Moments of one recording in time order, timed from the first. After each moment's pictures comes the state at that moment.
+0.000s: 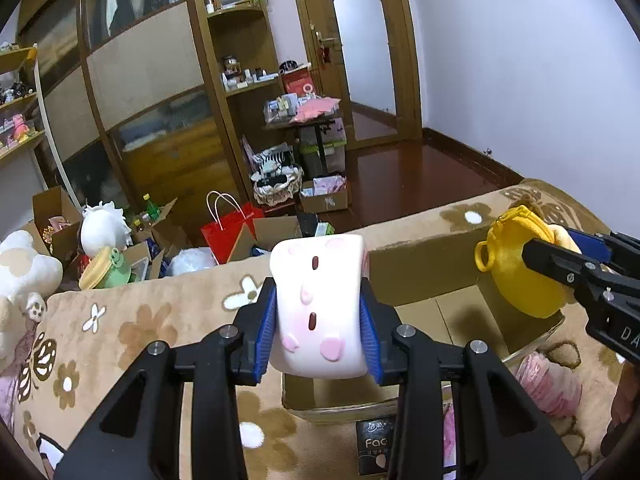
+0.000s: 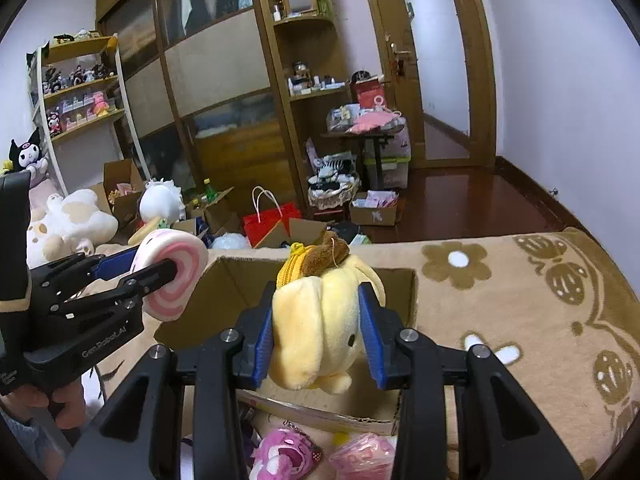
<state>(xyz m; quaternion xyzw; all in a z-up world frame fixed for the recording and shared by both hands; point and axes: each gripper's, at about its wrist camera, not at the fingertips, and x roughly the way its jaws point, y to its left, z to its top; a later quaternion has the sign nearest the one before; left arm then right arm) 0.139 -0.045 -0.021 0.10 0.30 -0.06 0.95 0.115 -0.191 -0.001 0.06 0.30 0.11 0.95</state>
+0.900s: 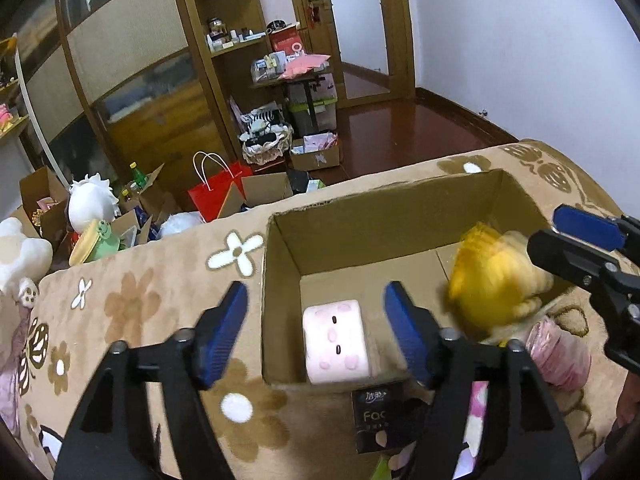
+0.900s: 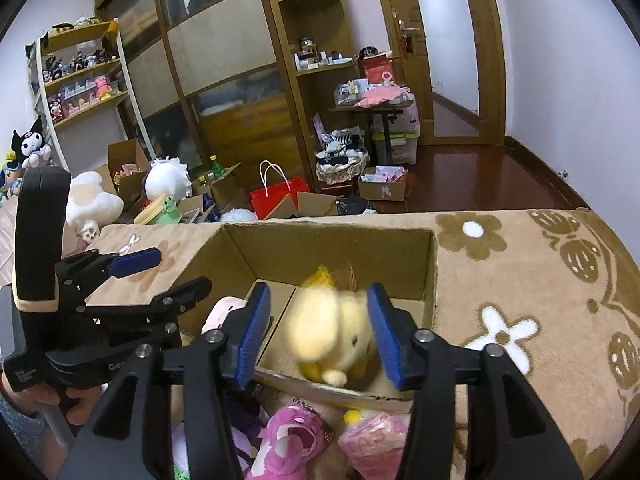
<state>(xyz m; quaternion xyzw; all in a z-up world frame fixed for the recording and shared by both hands) 0.144 -0.047 -0.054 0.11 0.37 -0.07 0.92 0.113 -0.184 -0.020 0.06 0.33 0.12 0.93</state>
